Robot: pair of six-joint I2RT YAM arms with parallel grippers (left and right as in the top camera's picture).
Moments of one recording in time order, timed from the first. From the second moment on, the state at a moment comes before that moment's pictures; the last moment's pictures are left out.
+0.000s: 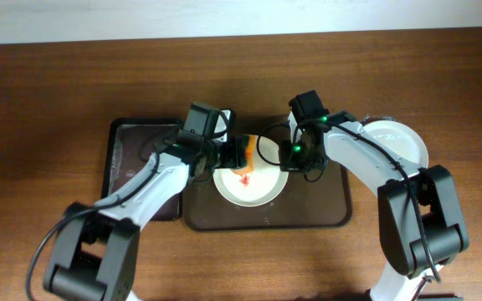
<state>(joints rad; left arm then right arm) -0.42 1.76 1.07 -0.27 0.39 -0.43 0.32 1.89 1.25 -0.75 -0.25 0.31</state>
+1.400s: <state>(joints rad) -0.53 1.85 1.09 -0.50 0.24 -0.39 0.33 1.89 1.25 -0.77 -0.29 0.32</state>
